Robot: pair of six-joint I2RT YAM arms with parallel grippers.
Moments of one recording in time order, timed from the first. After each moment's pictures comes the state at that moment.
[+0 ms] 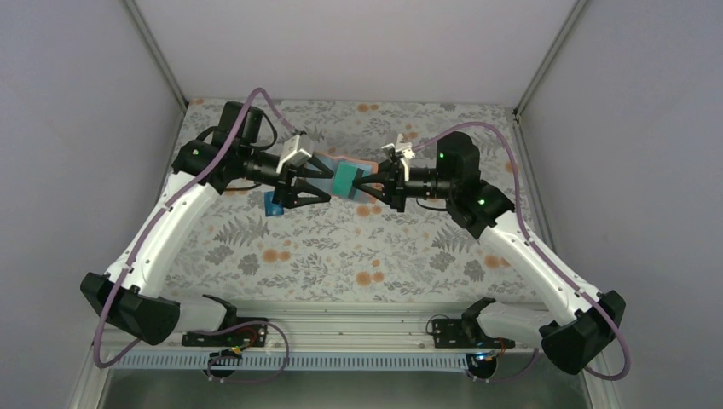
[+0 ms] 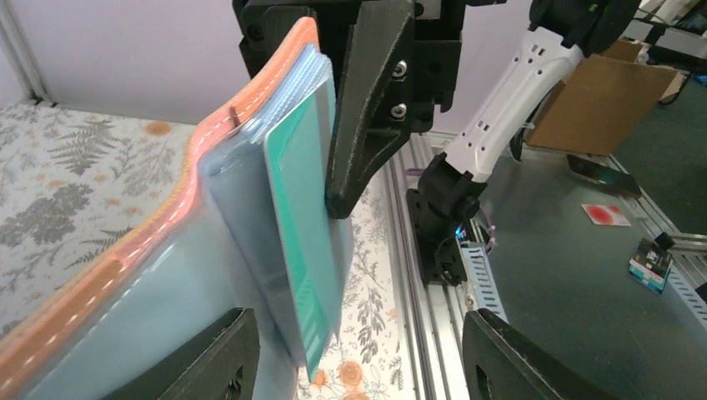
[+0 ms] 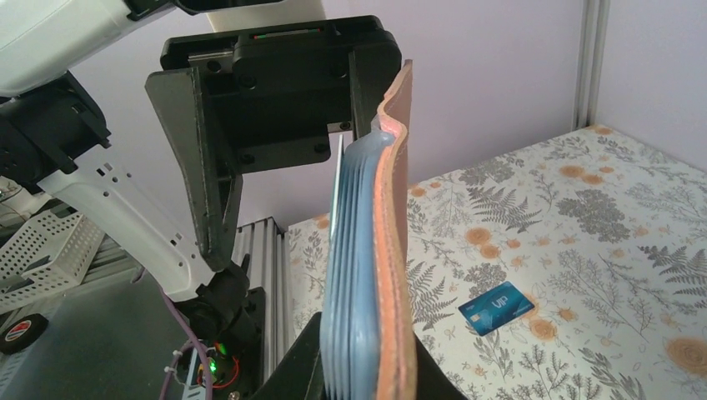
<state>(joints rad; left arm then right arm) -0.39 1.31 1.48 -0.98 1.13 0.58 0.60 1.14 1.12 -0.22 -0.82 0.07</state>
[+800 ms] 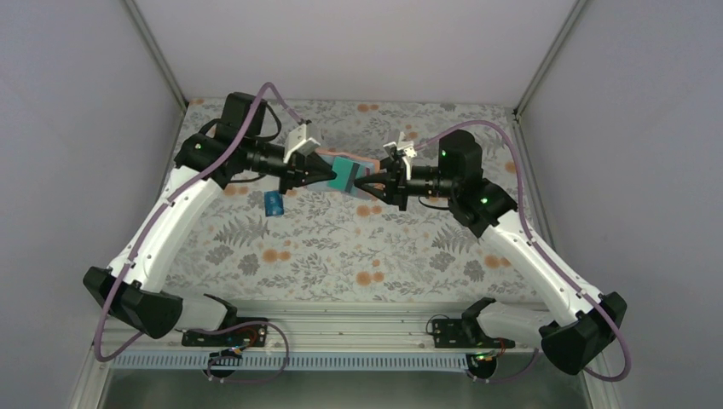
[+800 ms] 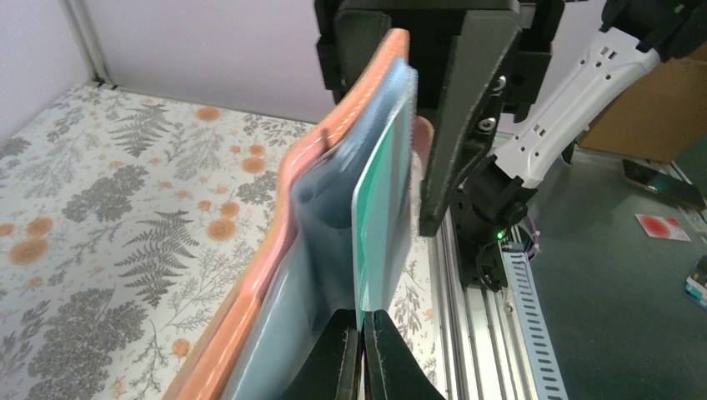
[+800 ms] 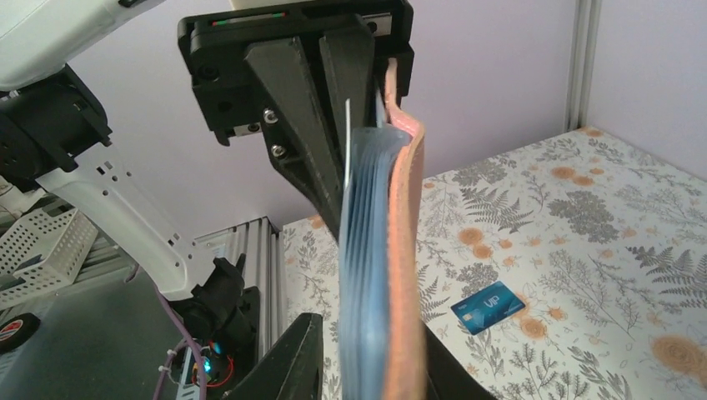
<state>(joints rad) -0.44 1.35 1.55 -0.94 1.00 0.49 0.59 1.14 1.15 -0.25 -0.83 0.05</state>
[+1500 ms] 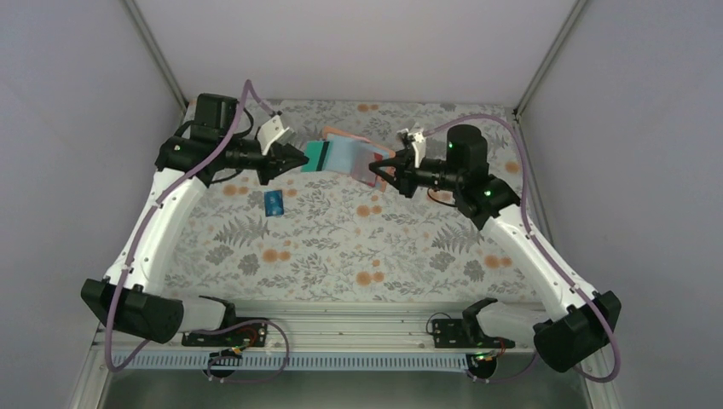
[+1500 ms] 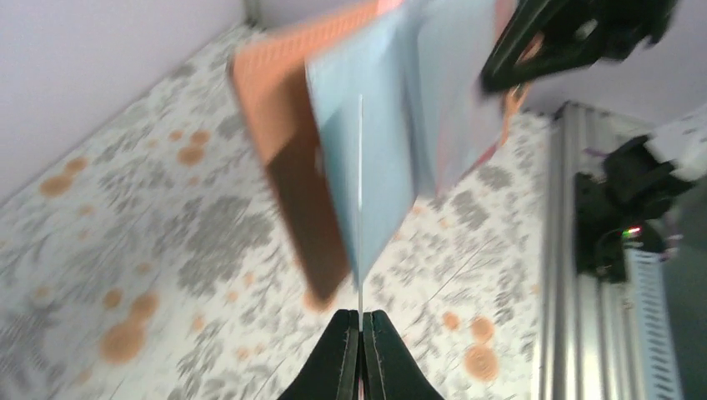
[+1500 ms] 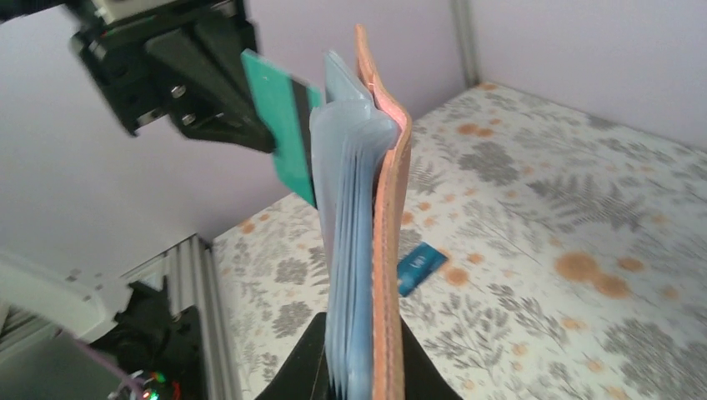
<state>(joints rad) -0.25 1.31 1.50 -0.94 0.91 0.50 0.49 1.16 1.13 -0.29 -0.74 0.10</state>
